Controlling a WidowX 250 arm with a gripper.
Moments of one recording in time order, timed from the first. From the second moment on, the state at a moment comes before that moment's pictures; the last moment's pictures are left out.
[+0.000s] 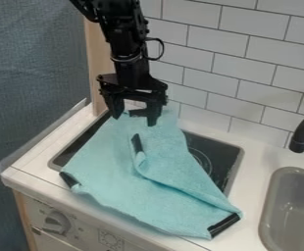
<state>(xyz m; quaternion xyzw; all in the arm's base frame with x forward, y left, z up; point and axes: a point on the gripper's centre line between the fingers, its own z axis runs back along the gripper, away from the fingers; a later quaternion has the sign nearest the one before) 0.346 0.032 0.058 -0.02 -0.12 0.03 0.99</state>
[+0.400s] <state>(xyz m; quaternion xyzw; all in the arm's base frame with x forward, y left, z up) 0.330 0.010 0.038 -0.02 -0.09 0.00 1.00</state>
